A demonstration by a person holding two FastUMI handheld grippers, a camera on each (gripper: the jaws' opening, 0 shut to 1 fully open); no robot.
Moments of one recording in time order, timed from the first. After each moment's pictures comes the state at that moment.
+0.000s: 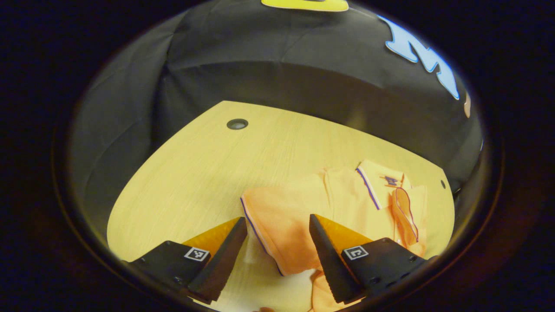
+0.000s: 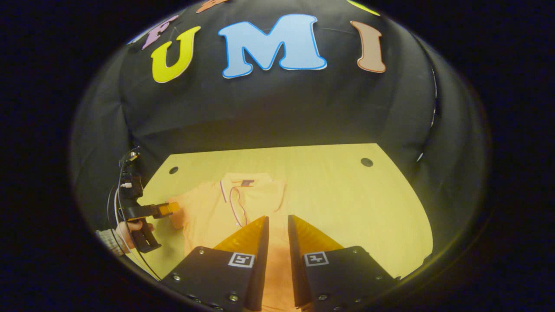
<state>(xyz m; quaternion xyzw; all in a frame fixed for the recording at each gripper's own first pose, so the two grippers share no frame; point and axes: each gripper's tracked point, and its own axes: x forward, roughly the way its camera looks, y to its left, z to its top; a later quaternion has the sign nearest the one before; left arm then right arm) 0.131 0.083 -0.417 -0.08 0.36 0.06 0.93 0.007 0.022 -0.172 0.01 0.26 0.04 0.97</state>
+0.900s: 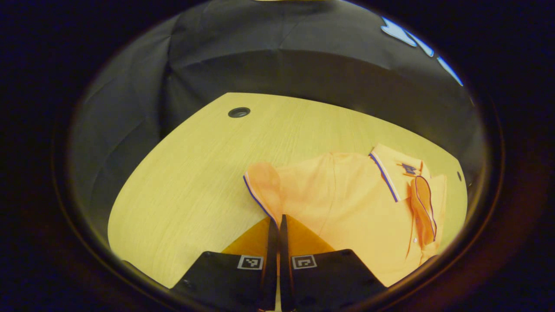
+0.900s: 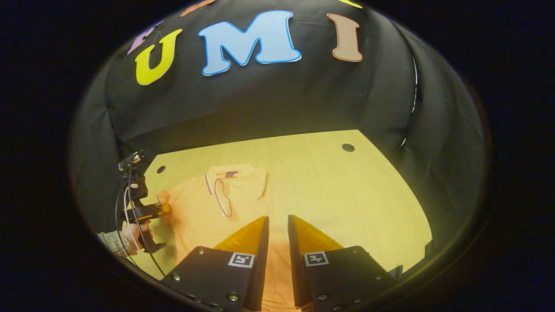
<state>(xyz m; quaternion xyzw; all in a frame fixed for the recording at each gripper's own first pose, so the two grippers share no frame) 0.136 0.074 -0.442 -0.05 0.38 0.11 0.92 -0.014 -0.001 -0.193 0.03 0.27 0.00 0.96</state>
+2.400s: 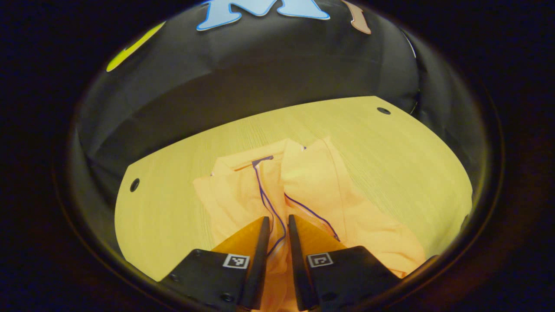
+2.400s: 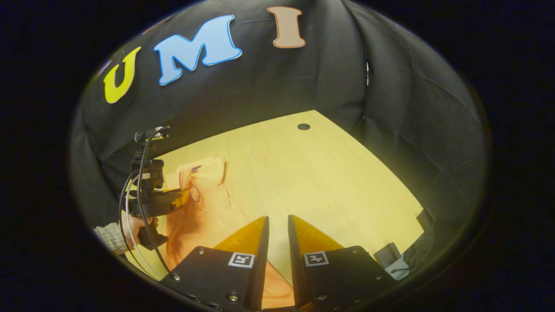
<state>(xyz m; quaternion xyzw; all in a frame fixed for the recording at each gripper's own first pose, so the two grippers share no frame) 0.127 -0.166 -0.423 0.15 0.36 -0.15 0.91 -0.071 -0.087 -0.228 0.09 0.29 -0.09 0.95</state>
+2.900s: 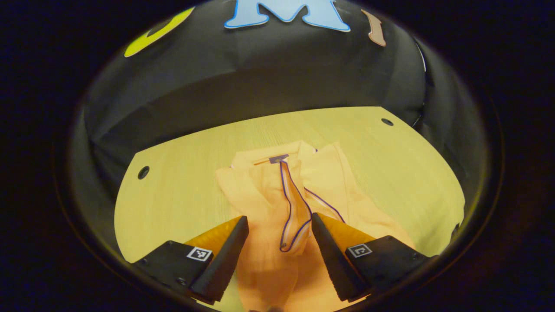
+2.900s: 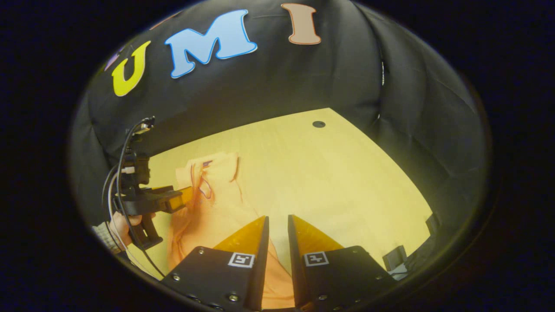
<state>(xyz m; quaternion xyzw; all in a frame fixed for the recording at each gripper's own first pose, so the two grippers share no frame) 0.101 -0.125 -0.385 0.09 0.36 -0.14 0.92 -0.057 -0.057 -0.236 0.08 0.30 -0.04 0.95</state>
